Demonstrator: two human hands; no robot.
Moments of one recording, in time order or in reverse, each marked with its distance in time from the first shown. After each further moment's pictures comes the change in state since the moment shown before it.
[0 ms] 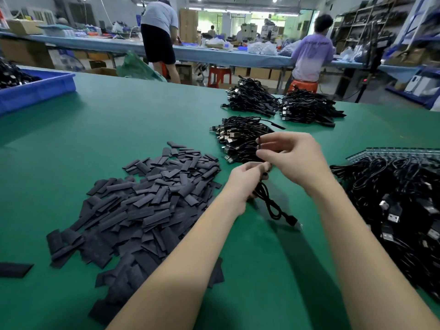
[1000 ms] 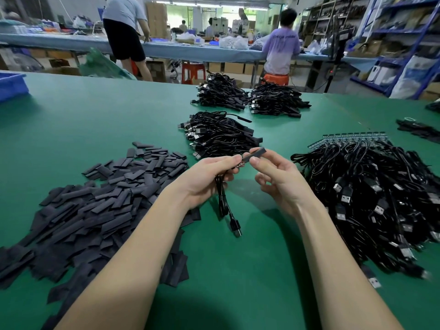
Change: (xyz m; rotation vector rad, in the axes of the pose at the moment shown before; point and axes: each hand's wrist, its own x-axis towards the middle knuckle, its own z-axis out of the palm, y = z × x) left_hand -0.004 0.007 -0.012 0.012 -0.412 0.085; right_hand -0.038 0.064 -0.026 0.671 -0.100 0.205
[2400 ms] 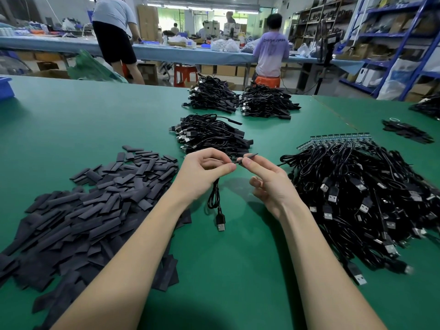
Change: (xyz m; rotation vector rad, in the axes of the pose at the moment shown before) left_hand 0.005 -0.005 0.004 0.305 0.245 0.364; right_hand 0.005 0.009 -0.001 0.050 0.156 0.106
